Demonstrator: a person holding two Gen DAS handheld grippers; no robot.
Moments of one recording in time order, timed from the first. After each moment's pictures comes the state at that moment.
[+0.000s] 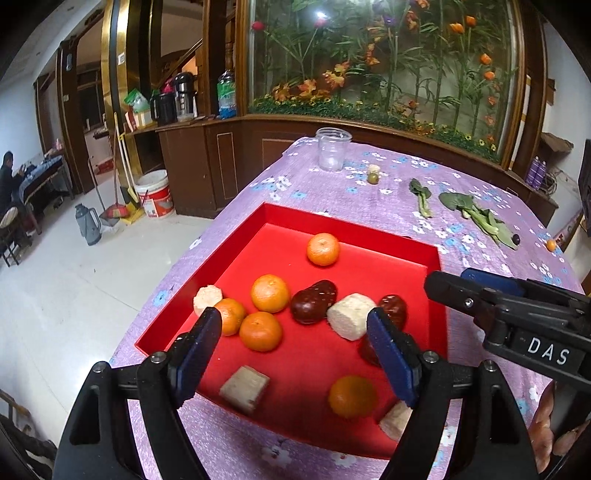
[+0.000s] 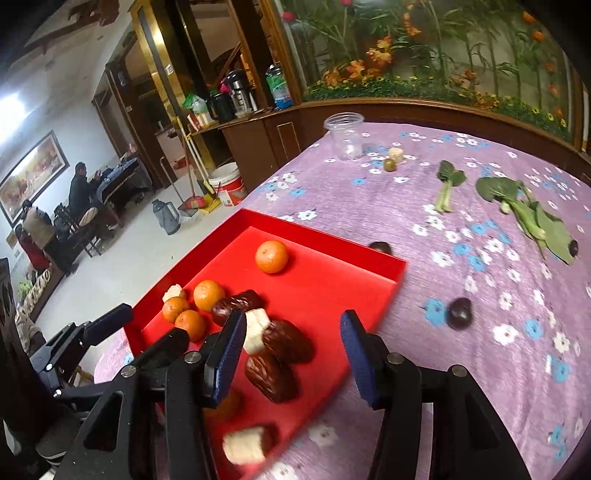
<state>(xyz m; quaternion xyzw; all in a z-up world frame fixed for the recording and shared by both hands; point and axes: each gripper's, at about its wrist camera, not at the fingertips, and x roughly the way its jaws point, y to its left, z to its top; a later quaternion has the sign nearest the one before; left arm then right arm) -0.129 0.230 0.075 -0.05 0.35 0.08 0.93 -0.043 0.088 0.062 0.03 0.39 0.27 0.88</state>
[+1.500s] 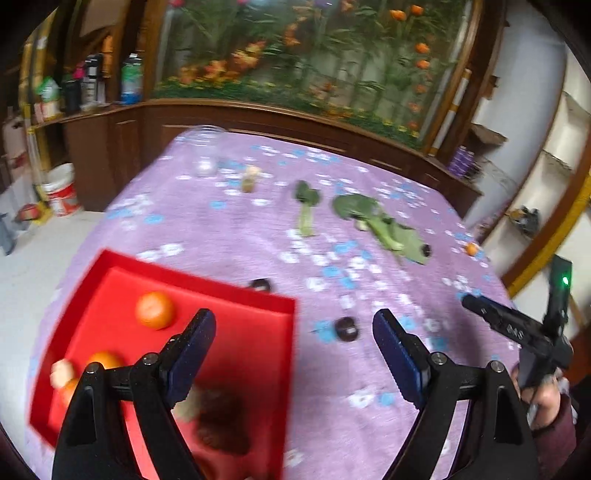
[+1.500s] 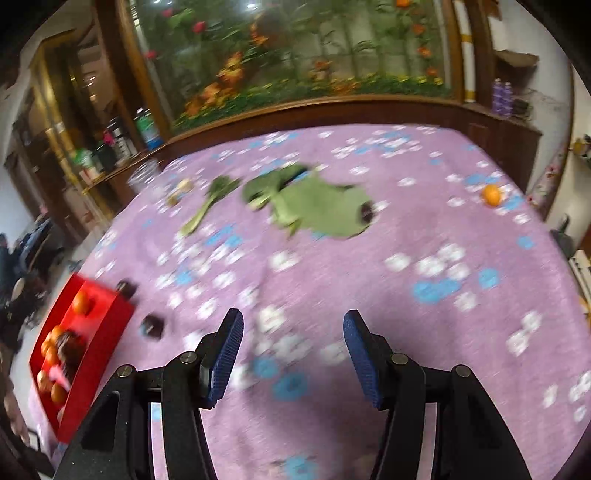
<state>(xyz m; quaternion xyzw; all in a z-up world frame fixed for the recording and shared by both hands) -0.021 0.149 0.103 -0.09 0.39 -0.11 0.91 0.013 -0.163 0.051 0.09 0.39 0.07 0.91</state>
